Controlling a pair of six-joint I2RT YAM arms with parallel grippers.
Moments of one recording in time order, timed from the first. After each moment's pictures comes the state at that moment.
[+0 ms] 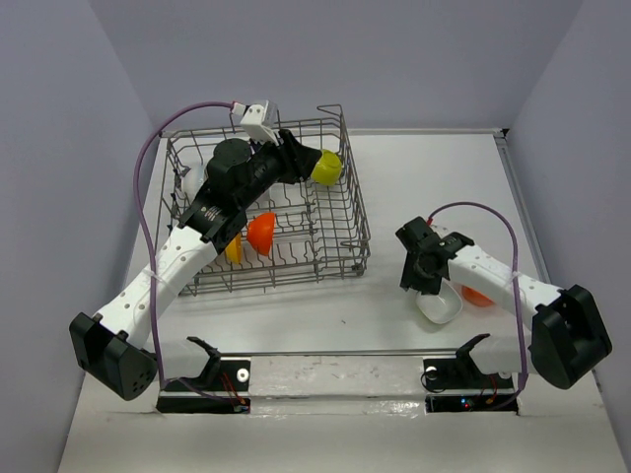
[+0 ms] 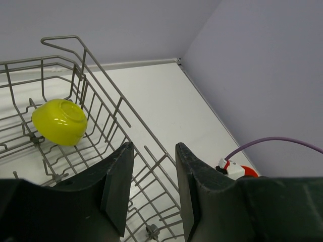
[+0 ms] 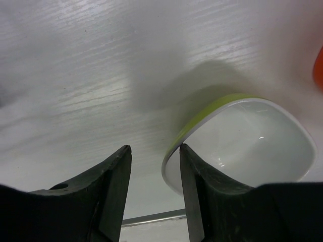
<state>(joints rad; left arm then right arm) -0.56 1.25 1.26 -0.04 0.10 -0.46 0.56 1.29 0.81 -0.84 0.27 0.81</state>
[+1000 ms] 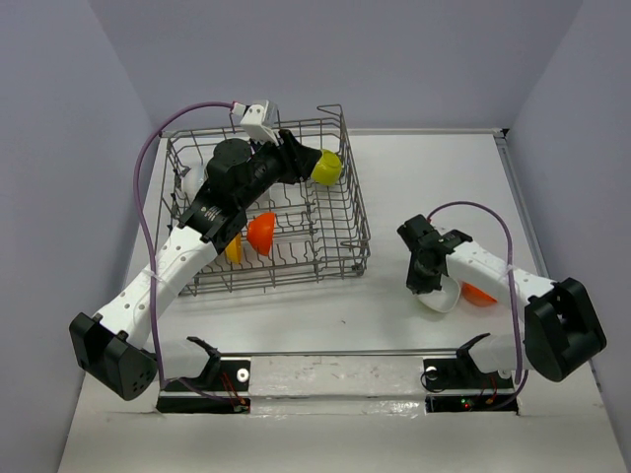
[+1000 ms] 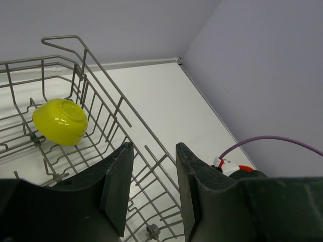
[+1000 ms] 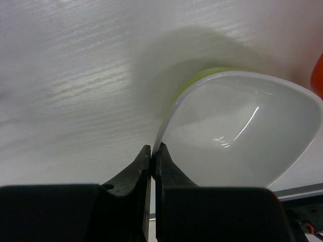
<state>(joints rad) -0.56 1.25 1.26 -0.04 0.09 -0.46 0.51 1.34 0.81 -0.81 0.18 0.75</state>
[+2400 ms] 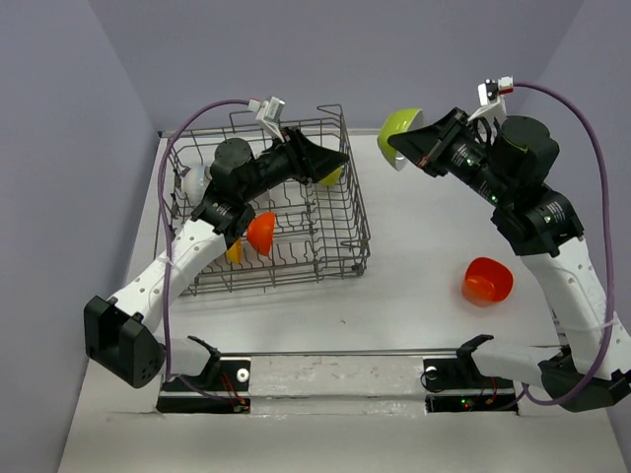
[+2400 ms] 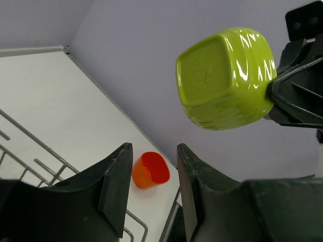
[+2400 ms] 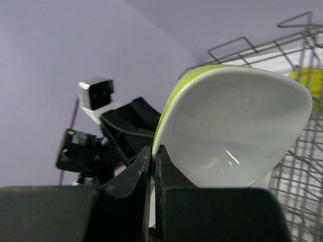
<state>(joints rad) -0.54 1.31 1.21 0.26 0.48 -0.78 0.49 1.16 1.65 -0.53 -0.12 0.82</state>
